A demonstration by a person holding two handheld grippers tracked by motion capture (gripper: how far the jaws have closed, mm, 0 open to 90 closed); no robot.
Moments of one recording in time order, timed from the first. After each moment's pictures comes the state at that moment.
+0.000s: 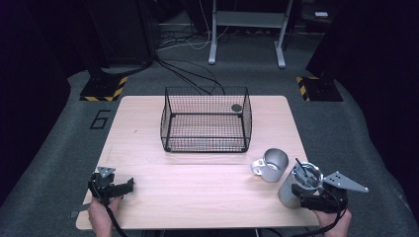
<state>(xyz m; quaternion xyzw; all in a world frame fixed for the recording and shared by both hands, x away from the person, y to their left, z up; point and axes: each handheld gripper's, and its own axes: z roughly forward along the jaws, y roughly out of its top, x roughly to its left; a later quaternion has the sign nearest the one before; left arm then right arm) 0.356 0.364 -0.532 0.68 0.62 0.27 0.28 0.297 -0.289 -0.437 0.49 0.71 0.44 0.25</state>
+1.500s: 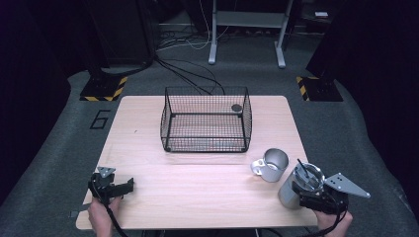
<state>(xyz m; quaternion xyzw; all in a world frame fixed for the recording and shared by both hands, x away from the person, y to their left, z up) 0.356 0.364 -0.532 0.68 0.62 0.27 0.28 0.288 -0.281 -0.429 0.47 0.70 0.45 0.30</state>
